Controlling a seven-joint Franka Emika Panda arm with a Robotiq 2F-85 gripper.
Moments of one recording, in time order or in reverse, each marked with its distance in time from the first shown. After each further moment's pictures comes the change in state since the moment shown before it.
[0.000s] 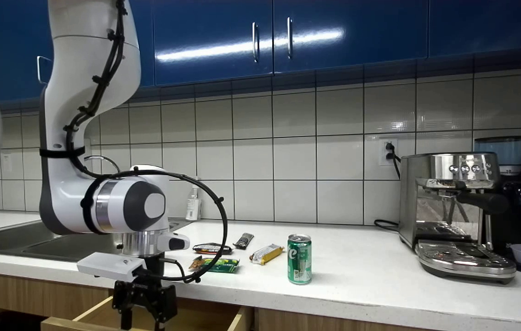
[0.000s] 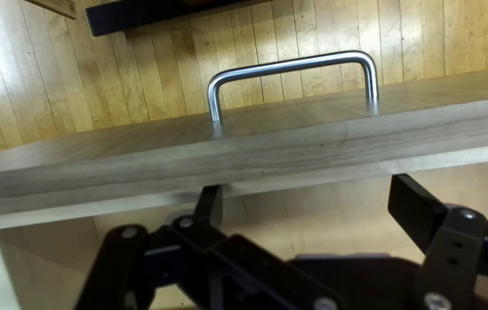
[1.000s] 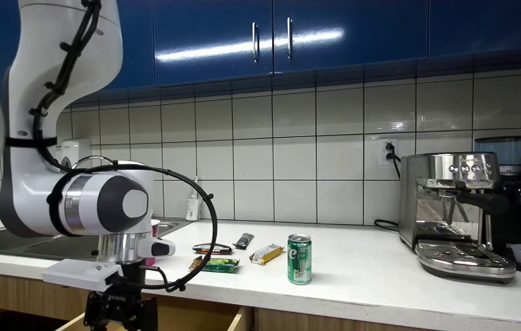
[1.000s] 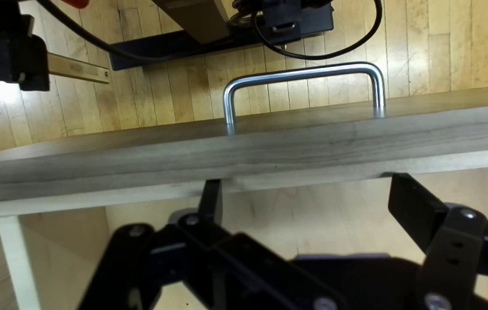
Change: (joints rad) arm 0.018 -0.112 0.012 -0.162 -0.004 -0.006 0.001
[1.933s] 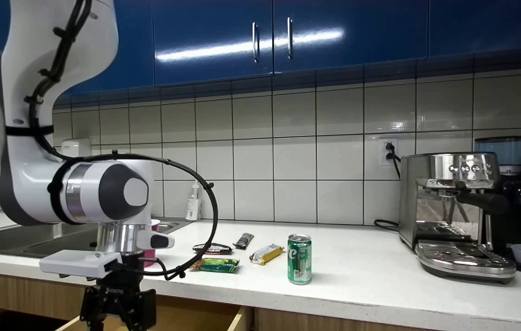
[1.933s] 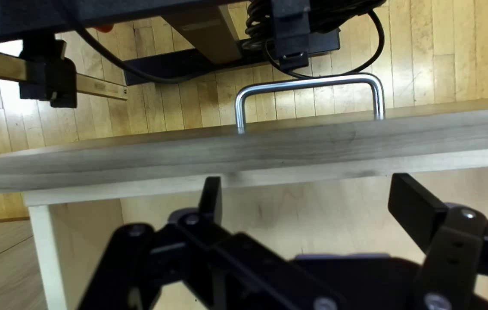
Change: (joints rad) arm -0.002 -0.068 0.000 -0.007 -0.014 -0.107 0.004
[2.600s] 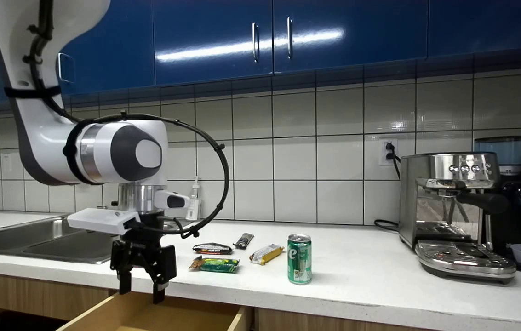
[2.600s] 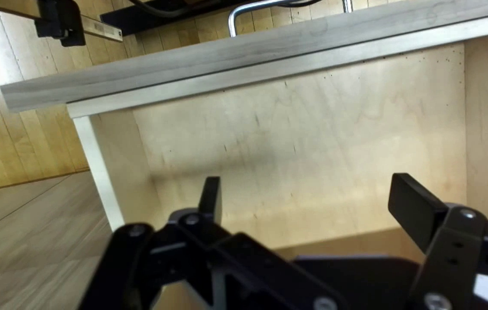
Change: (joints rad) arm -0.070 -0.204 0.000 0.001 0.020 -0.048 -0.002
